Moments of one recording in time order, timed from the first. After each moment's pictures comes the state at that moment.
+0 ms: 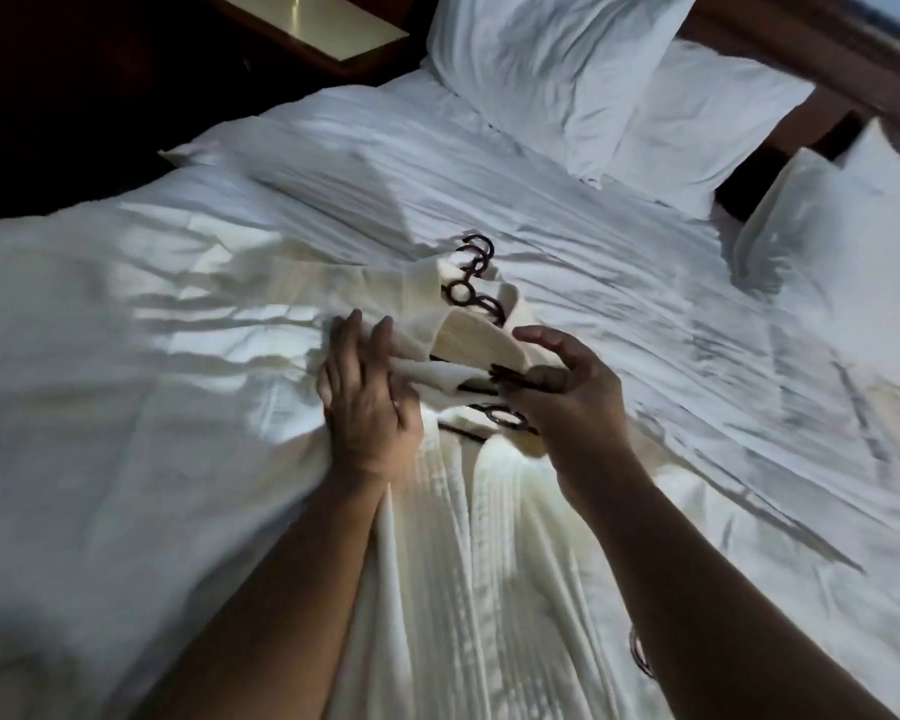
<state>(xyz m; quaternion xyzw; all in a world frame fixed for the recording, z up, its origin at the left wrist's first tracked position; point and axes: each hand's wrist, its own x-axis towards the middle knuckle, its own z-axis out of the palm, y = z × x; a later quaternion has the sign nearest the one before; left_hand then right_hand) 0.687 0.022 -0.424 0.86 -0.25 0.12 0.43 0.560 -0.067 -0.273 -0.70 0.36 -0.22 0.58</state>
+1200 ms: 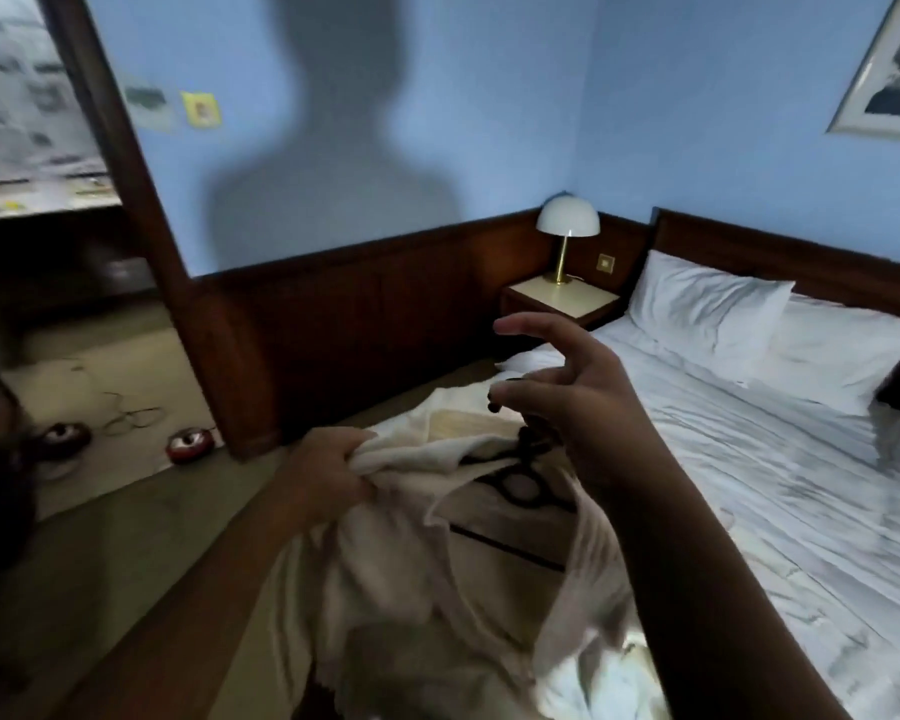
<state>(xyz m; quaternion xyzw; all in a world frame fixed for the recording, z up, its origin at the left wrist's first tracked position) 0.297 0.591 0.134 0.89 -0.23 0.01 0.38 0.182 0.338 0.264 -0.72 -0.07 -0.09 0.69</state>
